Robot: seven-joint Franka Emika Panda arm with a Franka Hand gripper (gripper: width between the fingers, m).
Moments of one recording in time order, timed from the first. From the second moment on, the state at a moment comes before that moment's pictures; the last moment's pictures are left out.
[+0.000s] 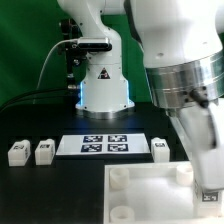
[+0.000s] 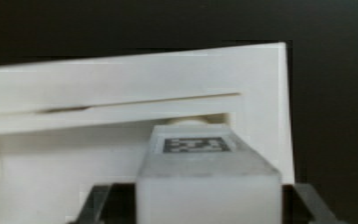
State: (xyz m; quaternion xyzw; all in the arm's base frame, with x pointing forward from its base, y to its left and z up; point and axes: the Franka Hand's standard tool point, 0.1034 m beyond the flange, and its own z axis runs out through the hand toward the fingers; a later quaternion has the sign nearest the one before) arm 0.634 0.113 0.074 -0.63 0.77 0.09 0.09
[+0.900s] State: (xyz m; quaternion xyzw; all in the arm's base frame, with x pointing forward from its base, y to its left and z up) arm 0.634 0.109 0.071 -0.53 0.84 0.09 0.07
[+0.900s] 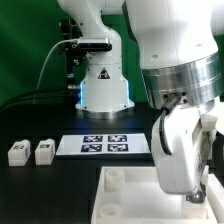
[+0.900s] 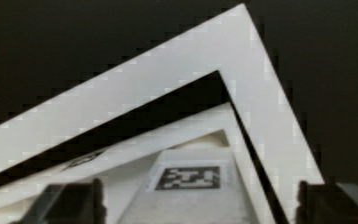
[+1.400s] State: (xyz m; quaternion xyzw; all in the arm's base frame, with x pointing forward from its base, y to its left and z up) arm 0.629 0.114 0.095 -0.56 0.82 0.09 0.08
